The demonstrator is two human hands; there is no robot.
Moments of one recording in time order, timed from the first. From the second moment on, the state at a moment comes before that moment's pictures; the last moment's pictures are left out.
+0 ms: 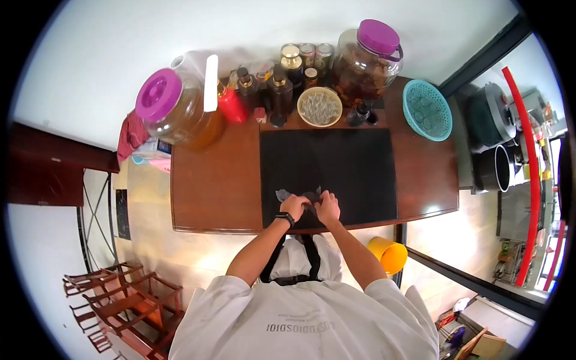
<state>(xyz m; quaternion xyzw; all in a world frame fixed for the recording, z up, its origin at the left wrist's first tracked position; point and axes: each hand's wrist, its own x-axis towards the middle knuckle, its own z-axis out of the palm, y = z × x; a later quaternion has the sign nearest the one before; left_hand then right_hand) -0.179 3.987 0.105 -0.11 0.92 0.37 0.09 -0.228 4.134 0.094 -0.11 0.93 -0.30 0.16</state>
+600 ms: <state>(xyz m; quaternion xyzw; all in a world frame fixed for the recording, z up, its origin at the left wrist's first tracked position) -0.067 4.042 0.092 -0.06 0.92 0.38 -0.01 -0.141 4.179 0.077 -0.14 0.95 -0.26 0.13</state>
